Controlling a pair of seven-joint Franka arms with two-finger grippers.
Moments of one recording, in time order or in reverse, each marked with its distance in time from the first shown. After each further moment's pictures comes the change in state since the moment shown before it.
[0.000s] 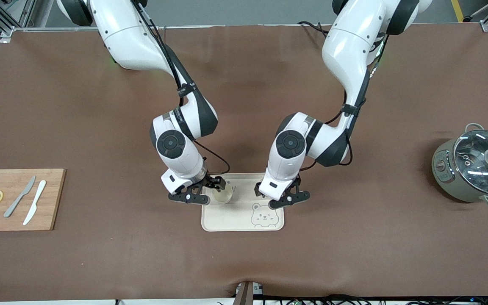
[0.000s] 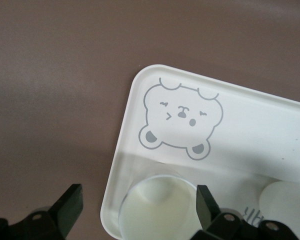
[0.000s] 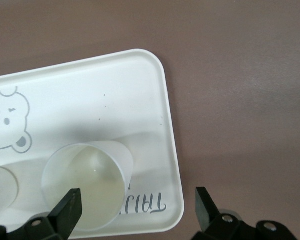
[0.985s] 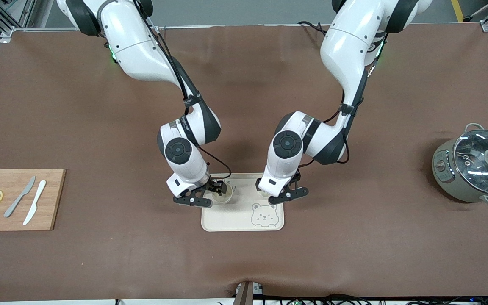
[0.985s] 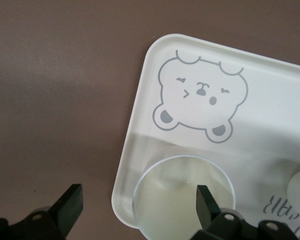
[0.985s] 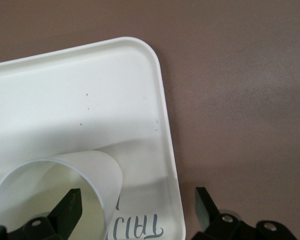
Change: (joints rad) left arm -0.009 -0.003 -0.001 -0.057 0.000 -0.014 -0.001; right arm 0.004 0.068 0.000 0.008 0.001 0.061 0.008
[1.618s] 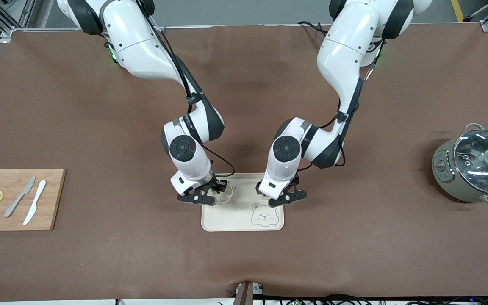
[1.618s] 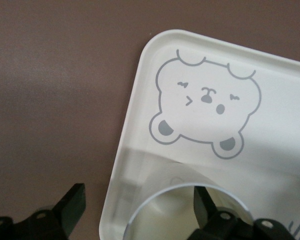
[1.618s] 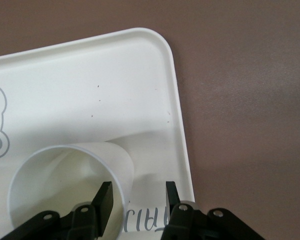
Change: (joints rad) left arm 0.001 0.060 0.002 -0.008 0.001 0.113 -0.008; right arm 0.016 0.000 0.004 0.002 0.002 0.000 0.019
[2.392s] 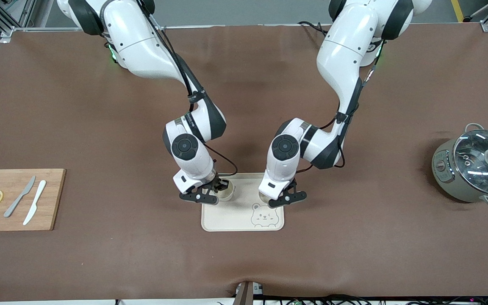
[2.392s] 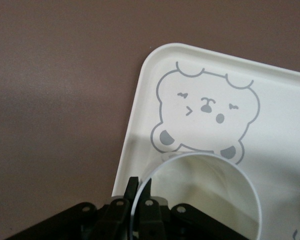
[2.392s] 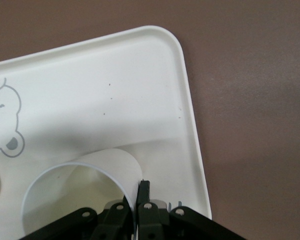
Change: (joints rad) left arm 0.000 -0.001 0.001 0.002 0.048 0.005 -0.011; right arm -0.002 0.000 0.012 0.019 0.001 -0.001 0.030
